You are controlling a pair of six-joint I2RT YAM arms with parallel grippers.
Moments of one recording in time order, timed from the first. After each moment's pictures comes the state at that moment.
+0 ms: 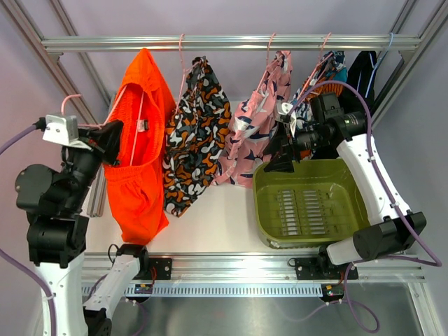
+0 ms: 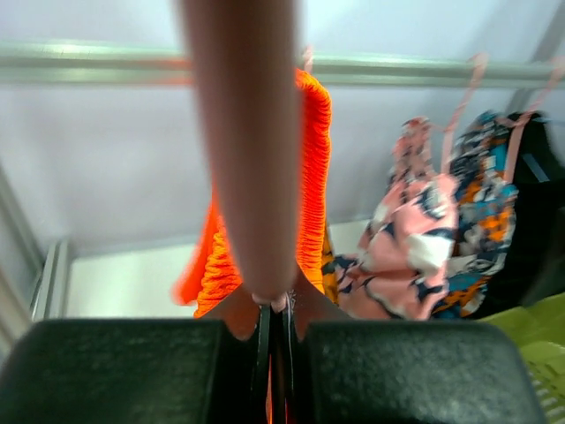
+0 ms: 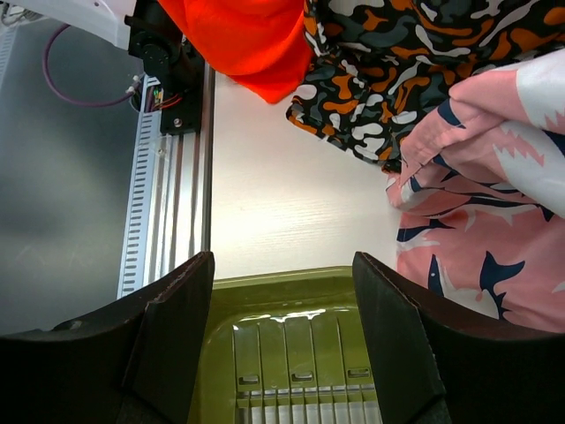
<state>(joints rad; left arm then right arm) -0.08 0.69 1.39 -0.49 0.22 -0.16 0.26 1.44 1.61 -1.20 -1.14 -0.80</state>
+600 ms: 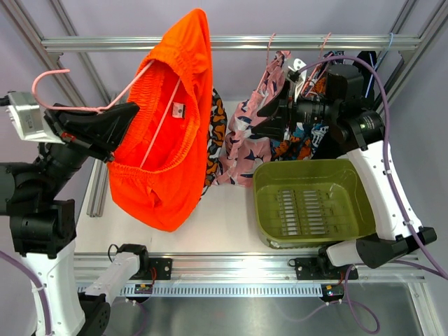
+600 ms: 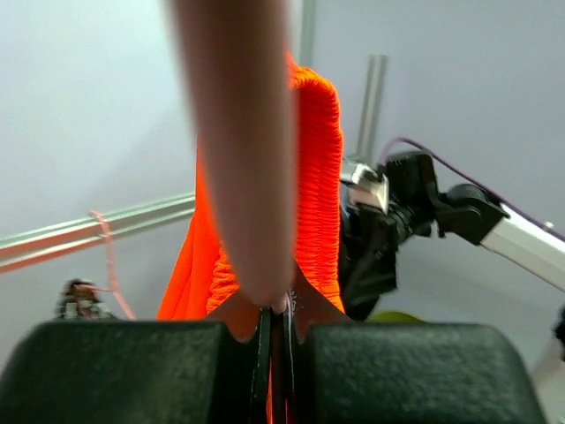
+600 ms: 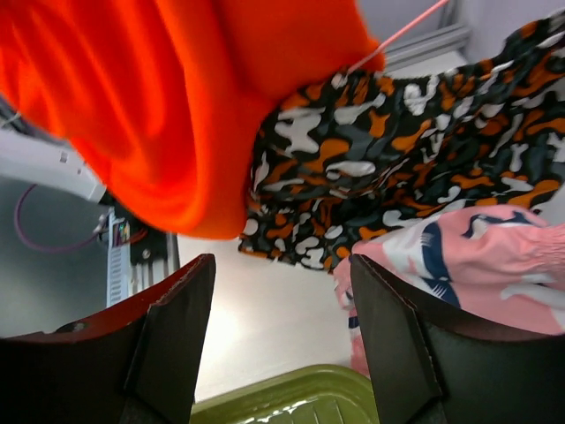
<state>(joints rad) -0.08 0.85 1.70 -0.26 0.65 -0.46 0.33 1.41 1.80 -0.72 -0.99 -0.15</state>
